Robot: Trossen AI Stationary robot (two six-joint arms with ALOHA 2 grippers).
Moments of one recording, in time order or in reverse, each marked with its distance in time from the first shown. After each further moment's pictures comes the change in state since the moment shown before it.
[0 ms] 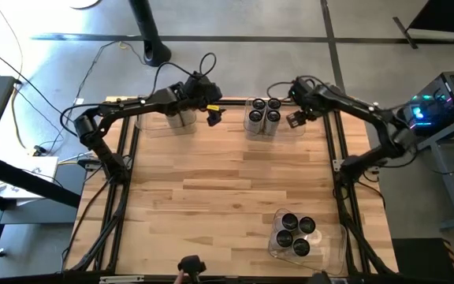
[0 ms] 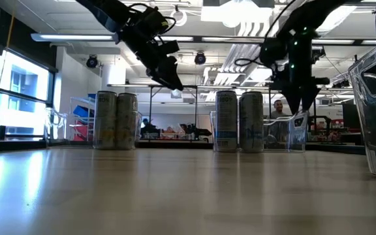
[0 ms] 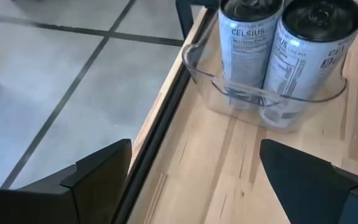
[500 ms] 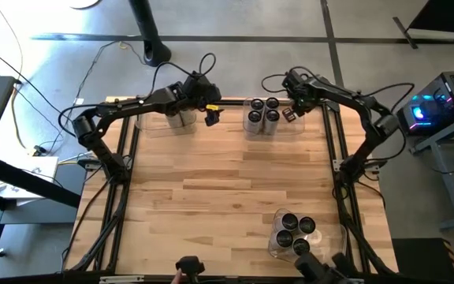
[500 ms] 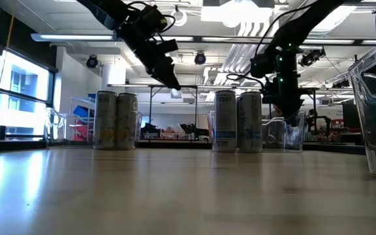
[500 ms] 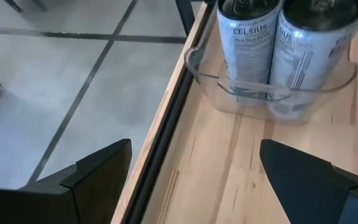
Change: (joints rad) left arm 0.000 -0.017 0.000 -0.022 -0.022 0.077; right arm -0.071 0.215 0.117 0.064 0.015 -0.216
